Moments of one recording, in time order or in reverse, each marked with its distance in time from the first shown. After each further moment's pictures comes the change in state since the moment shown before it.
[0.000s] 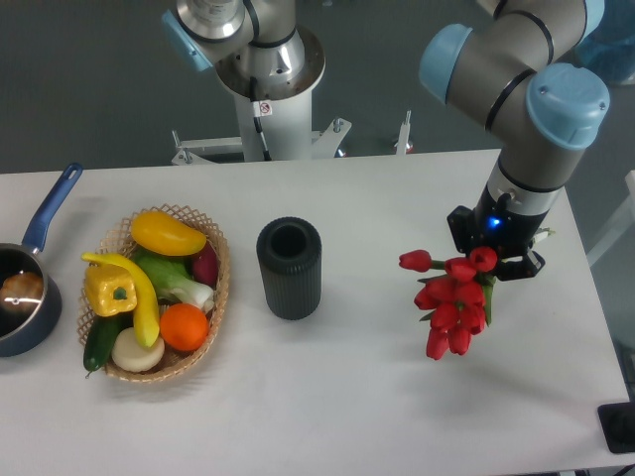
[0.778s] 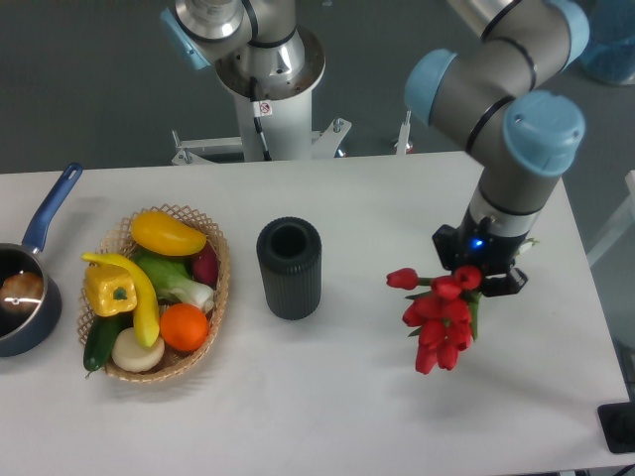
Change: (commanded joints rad) arm -0.044 -0.021 -0.123 0.109 0.021 -0.052
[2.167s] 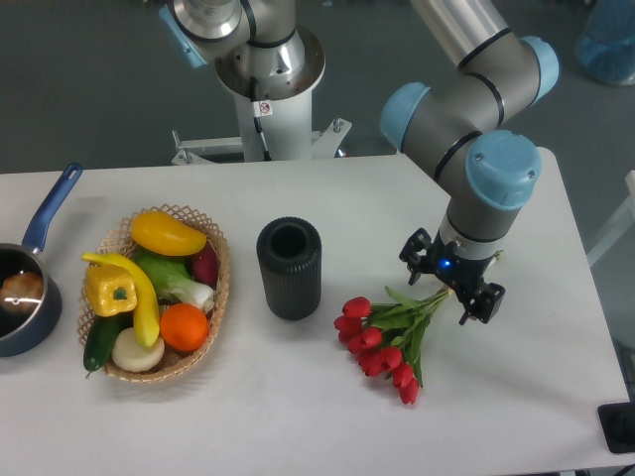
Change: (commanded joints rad) arm 0.015 -0.028 -0.009 0.041 -0.034 0.031
